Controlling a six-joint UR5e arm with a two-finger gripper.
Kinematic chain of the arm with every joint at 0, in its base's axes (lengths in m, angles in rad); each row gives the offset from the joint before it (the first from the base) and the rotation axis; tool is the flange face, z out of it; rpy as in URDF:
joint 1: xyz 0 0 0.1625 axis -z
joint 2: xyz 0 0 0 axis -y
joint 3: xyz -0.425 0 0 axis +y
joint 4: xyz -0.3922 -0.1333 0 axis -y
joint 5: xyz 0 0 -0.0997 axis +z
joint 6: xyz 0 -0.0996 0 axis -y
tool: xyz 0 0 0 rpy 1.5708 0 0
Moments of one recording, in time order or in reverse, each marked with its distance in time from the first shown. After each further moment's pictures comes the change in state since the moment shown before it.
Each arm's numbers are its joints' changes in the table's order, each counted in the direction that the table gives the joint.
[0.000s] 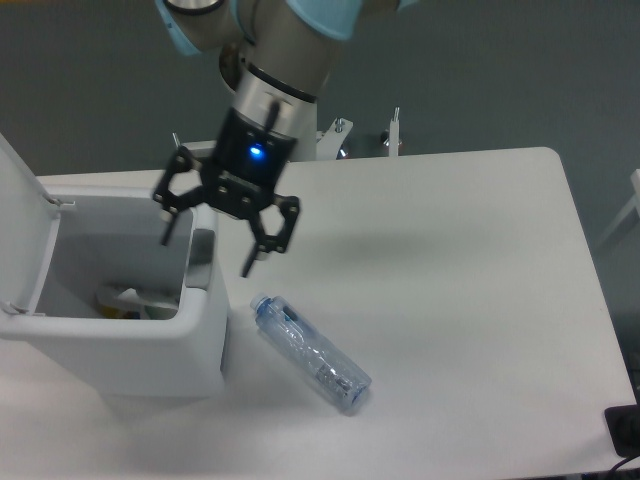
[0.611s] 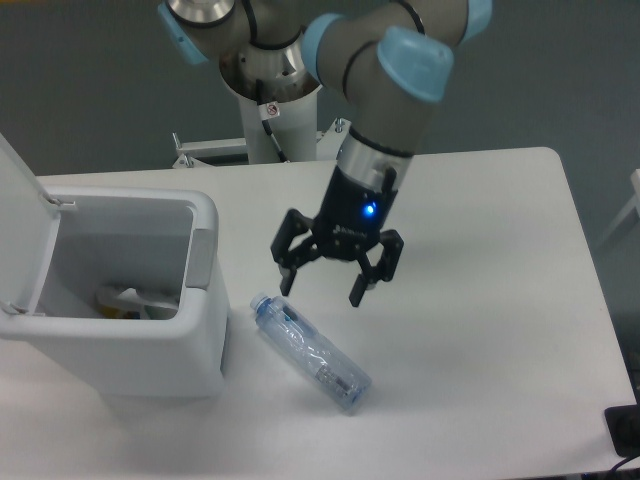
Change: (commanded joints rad) arm -0.034 -0.230 -0.044 -0.005 -0.184 -0.079
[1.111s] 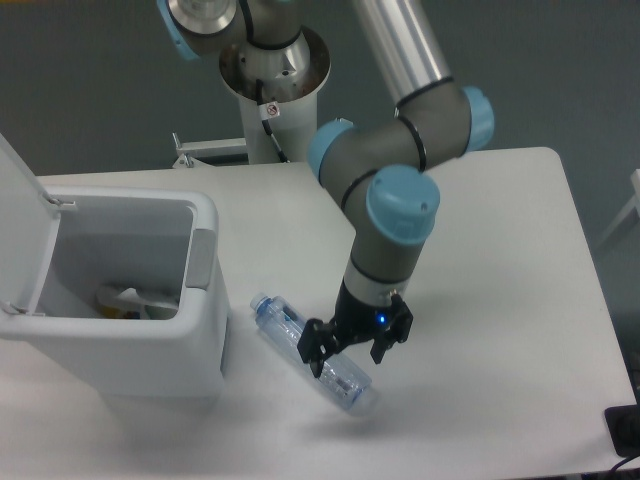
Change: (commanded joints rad) arm 0.115 -0.236 -0.163 -0.057 -0.298 -0.204
